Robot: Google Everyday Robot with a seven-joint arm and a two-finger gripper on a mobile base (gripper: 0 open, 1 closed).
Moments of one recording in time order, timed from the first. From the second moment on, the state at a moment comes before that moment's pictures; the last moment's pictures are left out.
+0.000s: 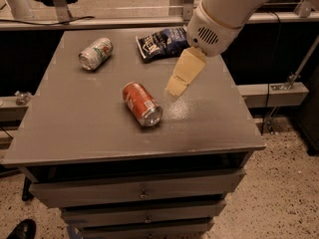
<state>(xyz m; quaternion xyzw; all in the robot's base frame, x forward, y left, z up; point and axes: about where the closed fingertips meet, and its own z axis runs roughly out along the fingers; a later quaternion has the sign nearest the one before) 0.519 -0.071 0.949 -0.51 0.84 0.07 0.18</state>
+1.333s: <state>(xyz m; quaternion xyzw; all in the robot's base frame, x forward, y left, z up) 0.554 0.037 0.860 -0.36 0.91 0.15 0.15</state>
